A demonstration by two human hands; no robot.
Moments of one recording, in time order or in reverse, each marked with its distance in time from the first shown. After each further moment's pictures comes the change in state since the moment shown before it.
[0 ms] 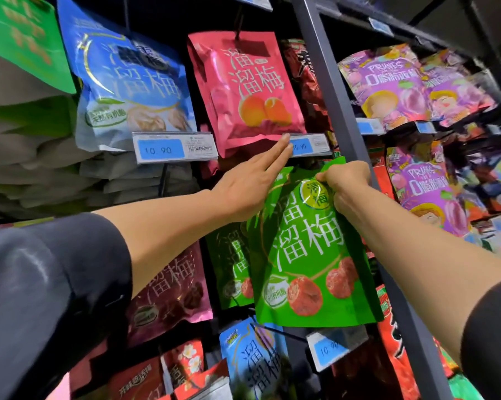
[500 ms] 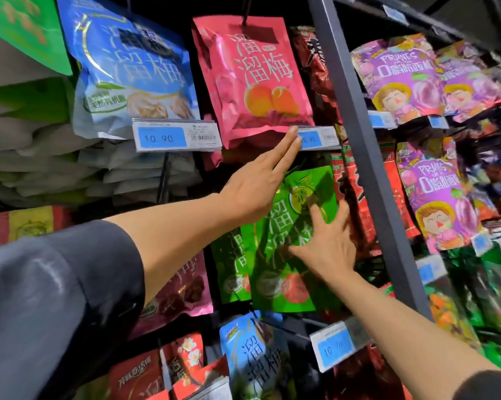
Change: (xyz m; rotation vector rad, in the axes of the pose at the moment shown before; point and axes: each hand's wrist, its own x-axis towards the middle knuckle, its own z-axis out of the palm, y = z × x) left_hand -0.002 0.011 0.014 -0.045 0.045 -0.082; right_hand -0.052 0.111 -0.007 -1.064 -0.133 -0.540
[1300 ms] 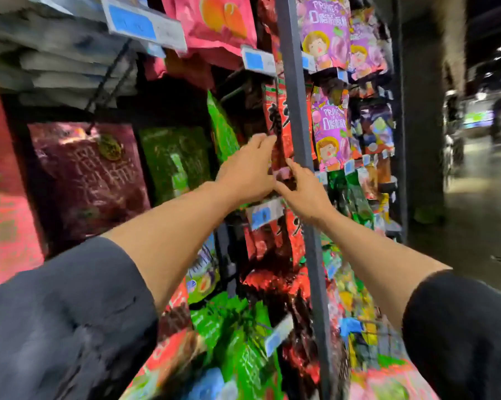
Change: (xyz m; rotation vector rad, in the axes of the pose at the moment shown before) left_hand -0.095 0.120 -0.003 -0.608 -0.146 -0.175; right_hand -0.121 0.043 -0.078 0.081 -0.131 0.046
